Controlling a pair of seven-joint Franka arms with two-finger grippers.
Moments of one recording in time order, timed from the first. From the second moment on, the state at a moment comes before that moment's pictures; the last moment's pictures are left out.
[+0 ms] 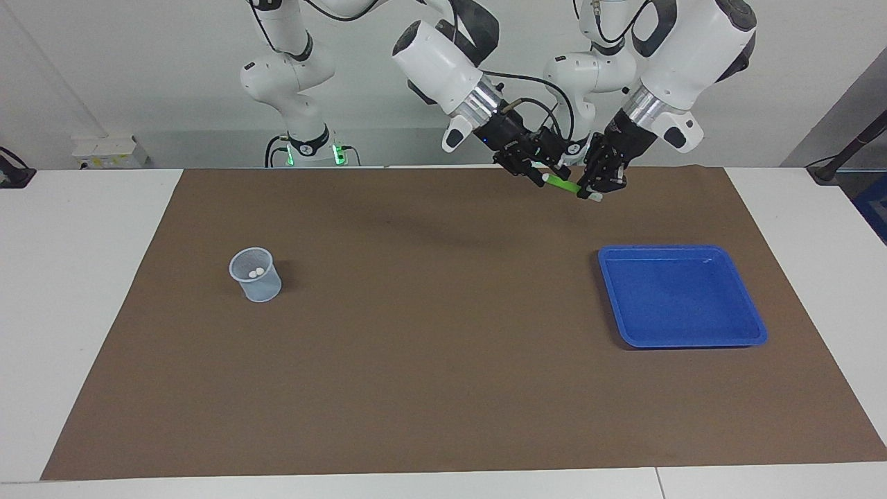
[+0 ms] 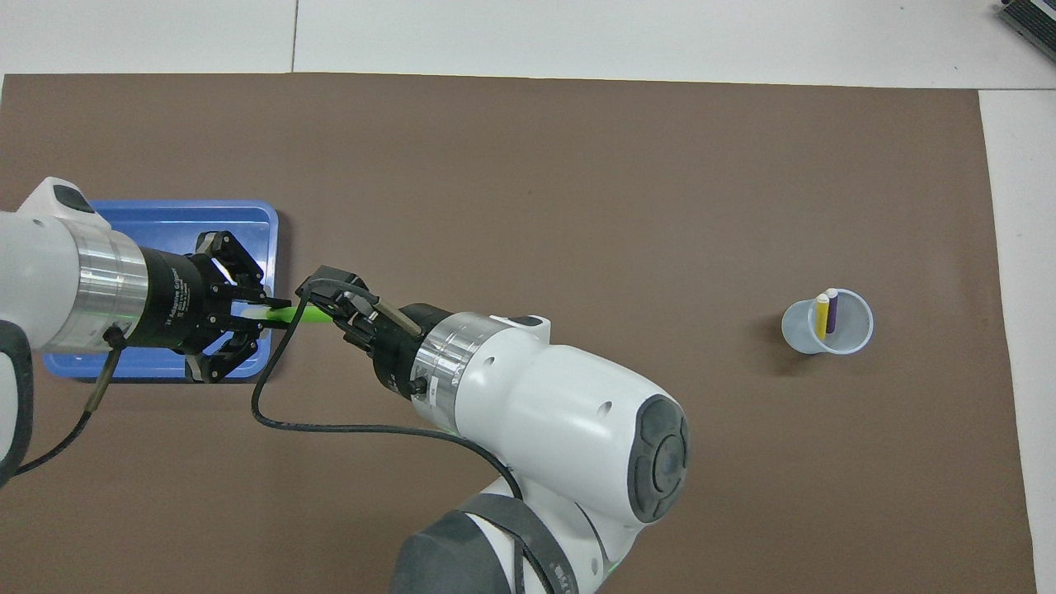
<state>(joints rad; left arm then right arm) 0.04 -0.18 -0.25 -1.90 -0.36 1.80 -1.60 0.58 0.18 0.26 -1.78 0.69 2.79 0.99</state>
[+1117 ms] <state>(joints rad) 0.04 -0.18 -0.24 -1.90 -0.36 1.80 -1.61 0.58 0.18 0.26 -1.78 0.68 2.80 0.99</state>
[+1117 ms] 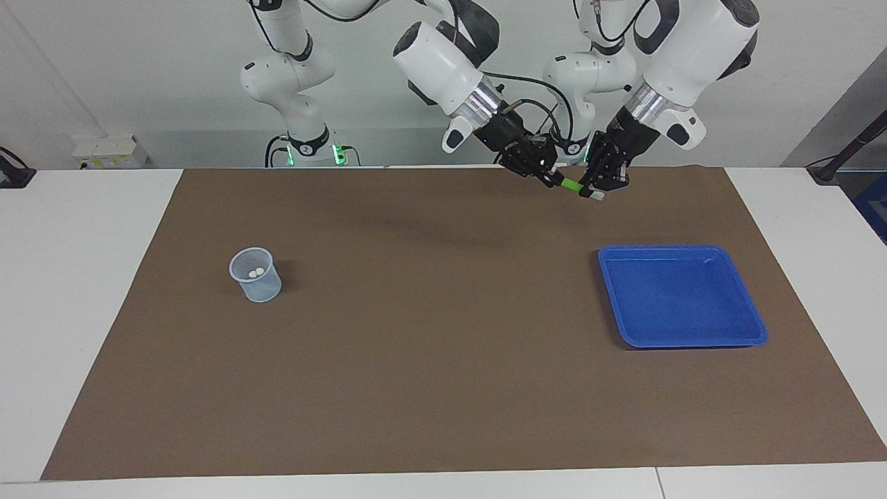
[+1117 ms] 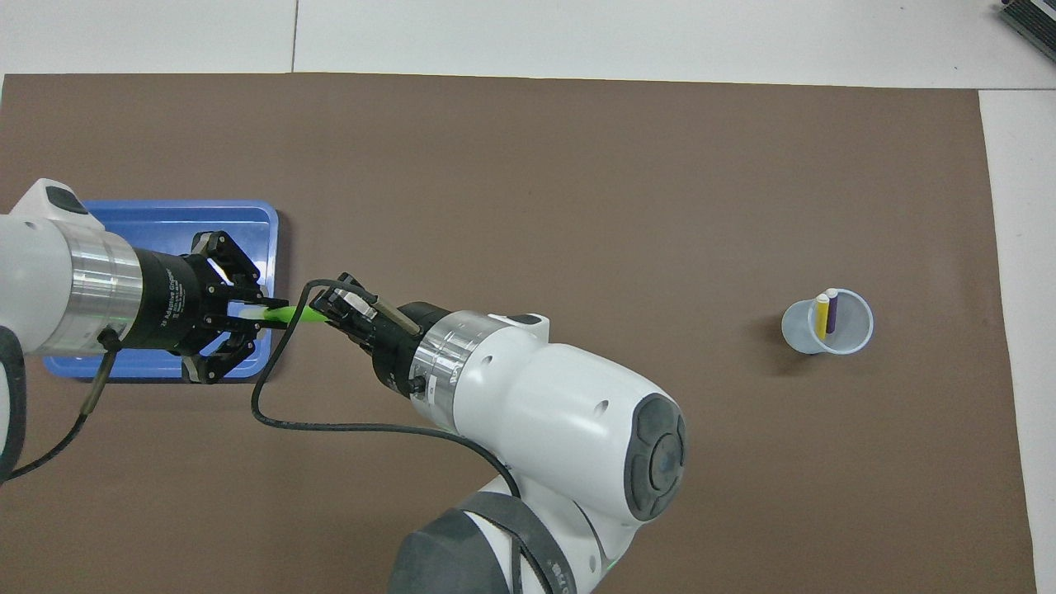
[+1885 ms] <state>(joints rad) 0.03 -0.18 -0.25 -1.90 -0.36 1.80 -1.61 0.58 0.18 0.26 -1.78 0.68 2.80 0.99</state>
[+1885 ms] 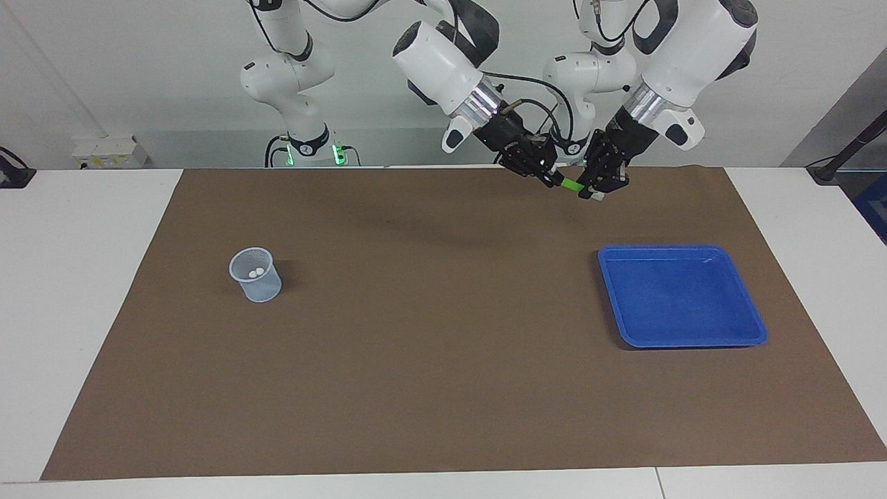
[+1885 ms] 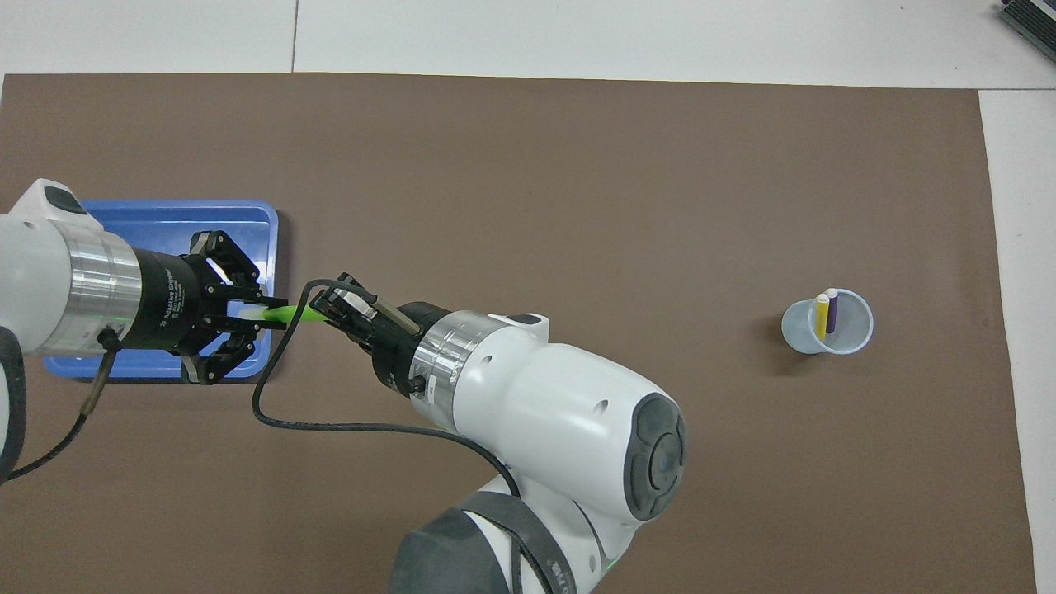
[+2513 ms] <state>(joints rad) 0.03 -0.19 -0.24 -1.90 -0.36 1.80 -1.52 0.55 0.20 0.25 -1.78 0.68 2.70 0.75</state>
